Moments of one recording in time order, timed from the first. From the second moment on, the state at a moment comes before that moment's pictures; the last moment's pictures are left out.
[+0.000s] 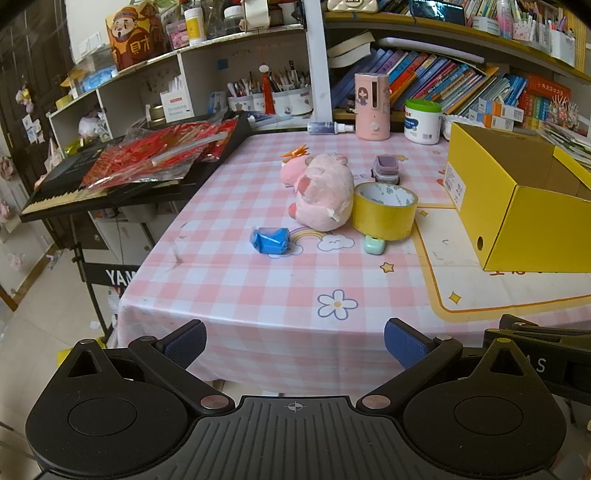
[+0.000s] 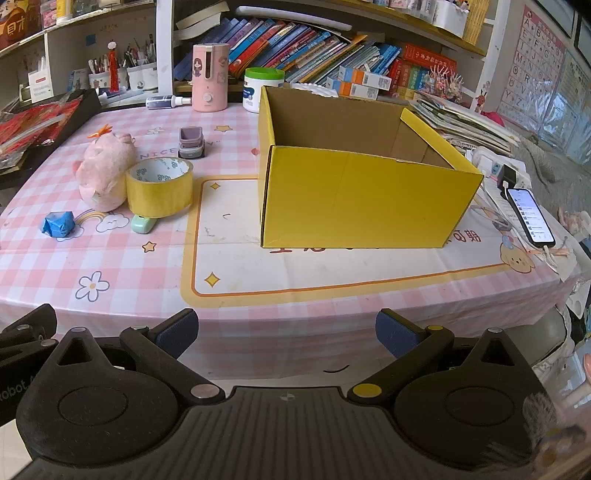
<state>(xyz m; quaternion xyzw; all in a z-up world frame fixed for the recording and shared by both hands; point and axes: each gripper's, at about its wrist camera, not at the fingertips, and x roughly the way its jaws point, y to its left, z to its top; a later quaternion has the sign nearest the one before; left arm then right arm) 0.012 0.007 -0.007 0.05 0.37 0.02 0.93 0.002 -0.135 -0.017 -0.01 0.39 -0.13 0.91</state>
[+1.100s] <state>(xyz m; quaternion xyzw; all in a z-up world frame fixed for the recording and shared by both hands) 0.014 0.009 -0.006 0.05 0.38 0.02 0.92 0.005 -0.137 -0.020 0.00 0.40 -0.12 0.91</state>
